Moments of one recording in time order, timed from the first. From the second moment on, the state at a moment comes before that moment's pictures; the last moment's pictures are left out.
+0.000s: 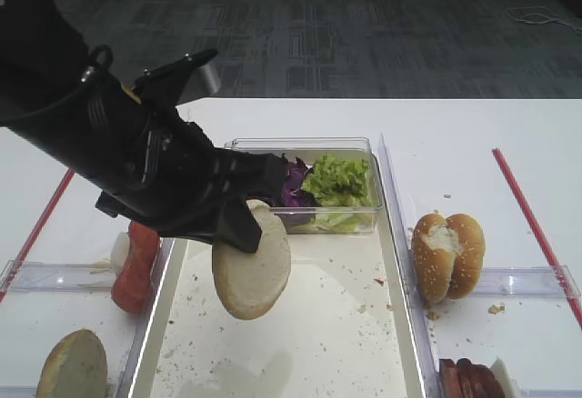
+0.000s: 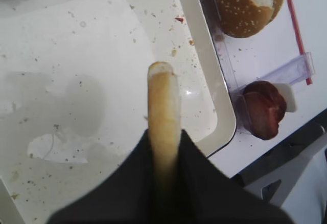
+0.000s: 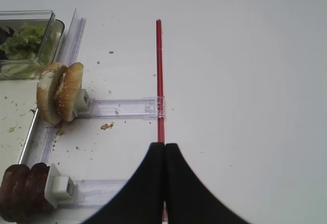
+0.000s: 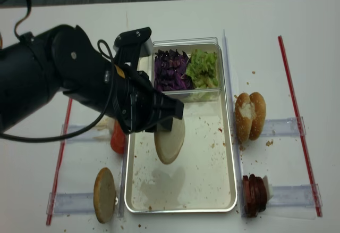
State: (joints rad) left arm -0.57 1.45 -0.99 -0.54 0.77 0.00; right arm -0.04 -0.02 -0.49 0.00 1.12 -0.01
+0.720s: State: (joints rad) left arm -0.55 1.71 -0.98 -0.66 0.67 0.18; right arm -0.04 -0.02 -0.49 0.00 1.12 -0.01
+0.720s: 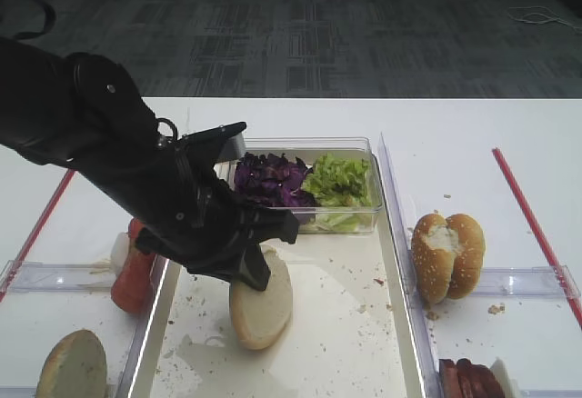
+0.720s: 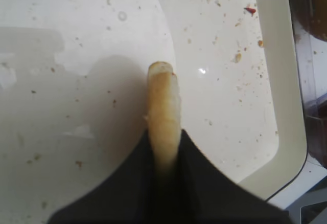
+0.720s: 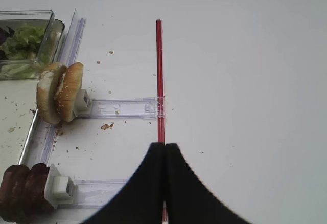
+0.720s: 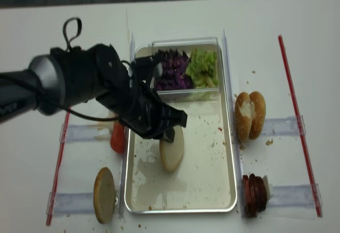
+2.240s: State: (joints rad) left arm -0.55 1.73 -0.98 -0.54 0.67 0.08; right arm -0.04 -0.02 -0.49 0.00 1.12 0.00
